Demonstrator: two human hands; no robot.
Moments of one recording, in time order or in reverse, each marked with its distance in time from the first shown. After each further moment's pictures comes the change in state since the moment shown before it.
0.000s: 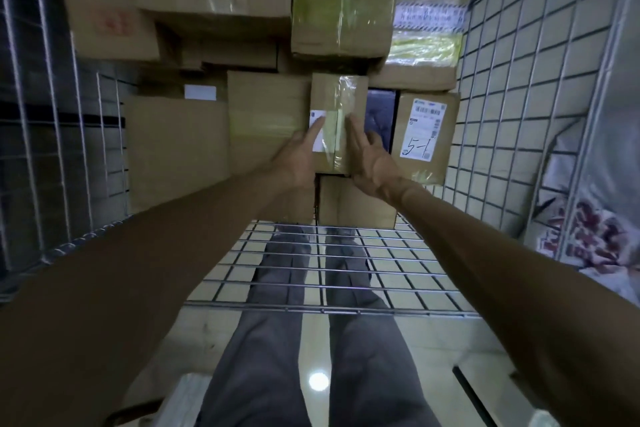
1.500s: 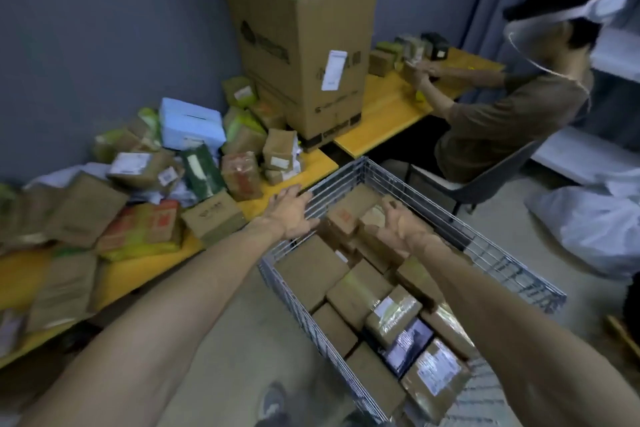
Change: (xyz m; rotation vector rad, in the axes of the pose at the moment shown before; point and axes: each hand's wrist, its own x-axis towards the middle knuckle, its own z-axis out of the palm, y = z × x) left_hand -0.477 0.148 -0.164 0.207 0.780 -0.496; right_hand -0.328 -0.303 -0.118 -0.785 0.083 -0.669
